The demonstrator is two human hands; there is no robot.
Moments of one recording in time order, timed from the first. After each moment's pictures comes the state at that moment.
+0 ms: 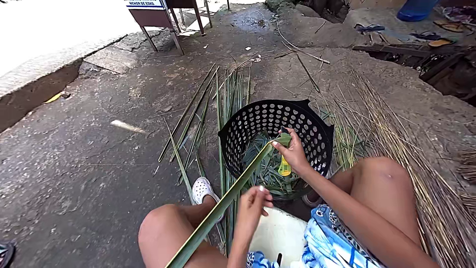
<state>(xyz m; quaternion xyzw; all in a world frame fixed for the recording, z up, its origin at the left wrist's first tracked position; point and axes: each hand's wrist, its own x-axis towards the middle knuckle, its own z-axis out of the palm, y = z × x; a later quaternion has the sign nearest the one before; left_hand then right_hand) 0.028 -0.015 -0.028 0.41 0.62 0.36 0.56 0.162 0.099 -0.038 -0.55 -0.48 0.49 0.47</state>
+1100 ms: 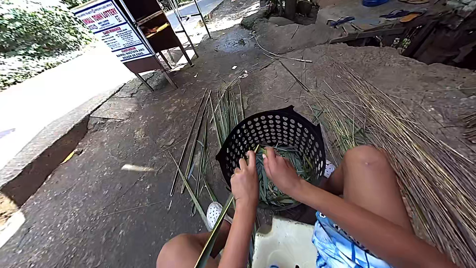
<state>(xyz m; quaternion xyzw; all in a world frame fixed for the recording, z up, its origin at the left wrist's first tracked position) 0.061 0.065 0.030 0.70 0.71 0.02 0.06 0.150 0.072 0.024 -0.63 -0.67 0.34 0.22</state>
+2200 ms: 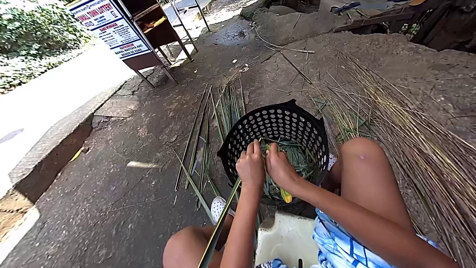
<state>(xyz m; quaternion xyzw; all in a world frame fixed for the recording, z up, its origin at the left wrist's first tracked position) 0.065 0.085 0.004 0.75 0.62 0.22 -0.05 0.146 0.083 0.034 -0.66 -0.57 0.46 0.16</state>
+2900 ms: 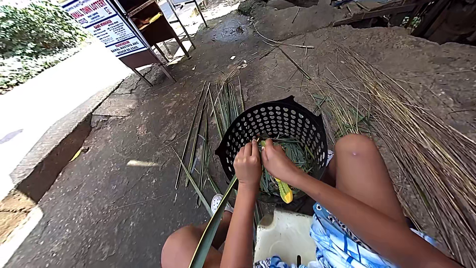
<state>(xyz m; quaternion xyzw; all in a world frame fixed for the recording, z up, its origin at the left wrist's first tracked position) 0.055 0.097 -0.027 0.77 0.52 0.33 -0.18 0.156 0.095 0.046 -0.63 -0.57 0.52 0.12</state>
